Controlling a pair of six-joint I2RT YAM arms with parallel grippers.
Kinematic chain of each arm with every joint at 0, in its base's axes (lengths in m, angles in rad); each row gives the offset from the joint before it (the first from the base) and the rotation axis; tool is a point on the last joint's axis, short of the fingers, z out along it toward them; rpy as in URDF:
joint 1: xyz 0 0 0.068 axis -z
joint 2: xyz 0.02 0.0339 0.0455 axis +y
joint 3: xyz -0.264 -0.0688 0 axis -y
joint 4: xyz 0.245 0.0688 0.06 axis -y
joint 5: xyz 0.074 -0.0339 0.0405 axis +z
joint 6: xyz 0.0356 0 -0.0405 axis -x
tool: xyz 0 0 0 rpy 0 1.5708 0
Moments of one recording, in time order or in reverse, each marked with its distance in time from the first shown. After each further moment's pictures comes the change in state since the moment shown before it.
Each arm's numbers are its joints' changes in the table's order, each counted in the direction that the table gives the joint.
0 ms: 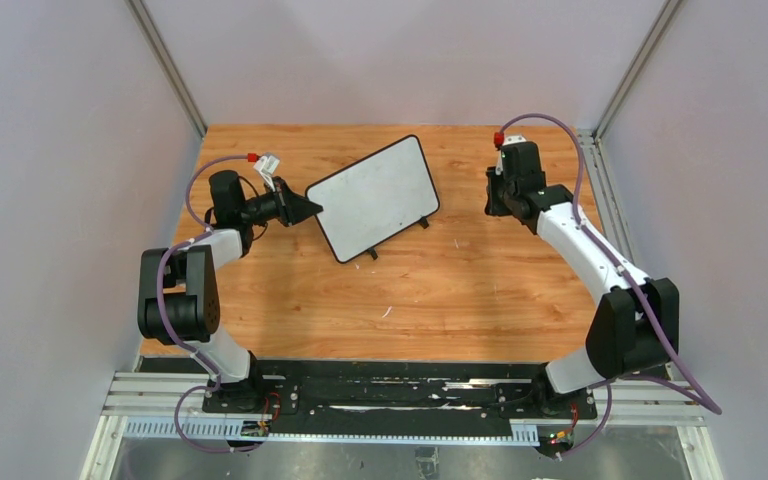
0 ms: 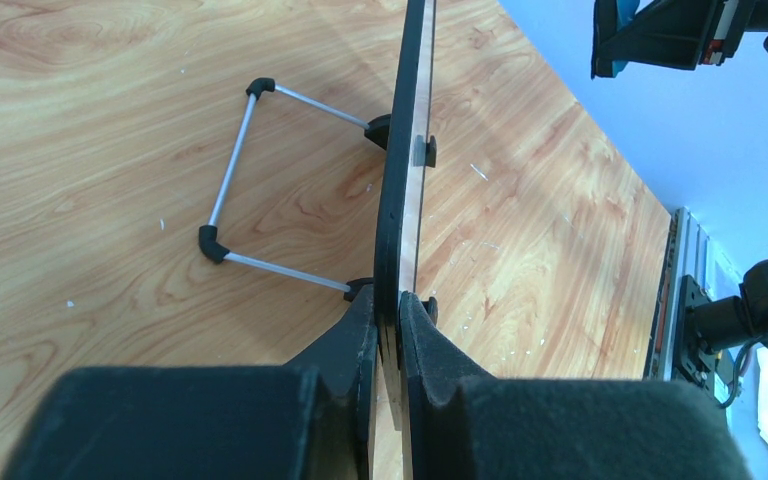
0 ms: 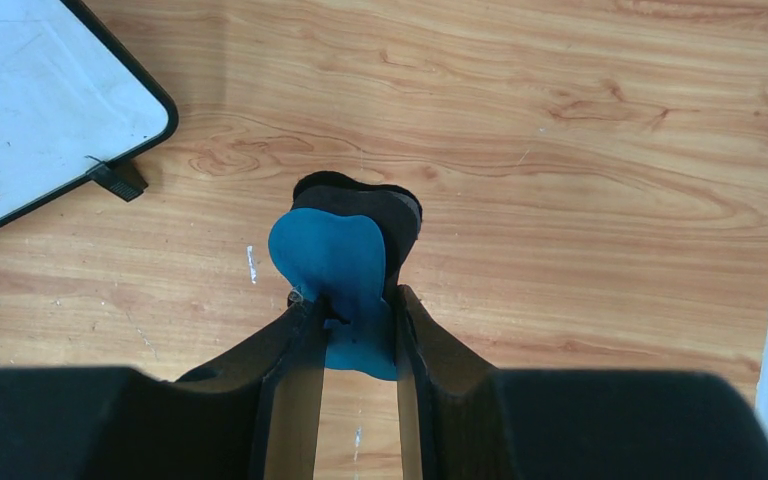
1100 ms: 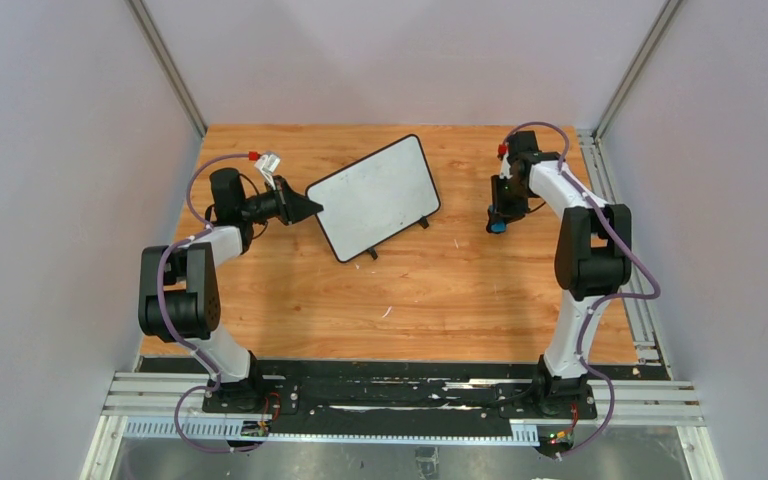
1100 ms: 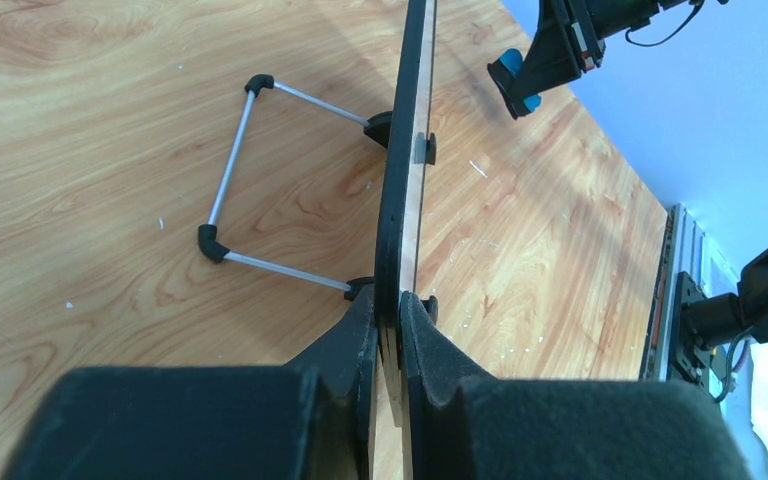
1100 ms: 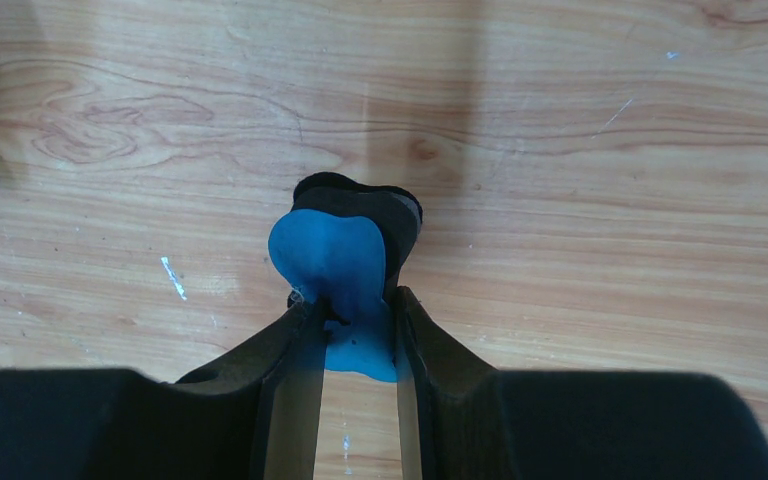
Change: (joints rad) left arm 0.000 0.018 0.026 -0.037 -0.007 -0.016; right arm 0.185 0.504 0.348 -0.313 0.260 -0.009
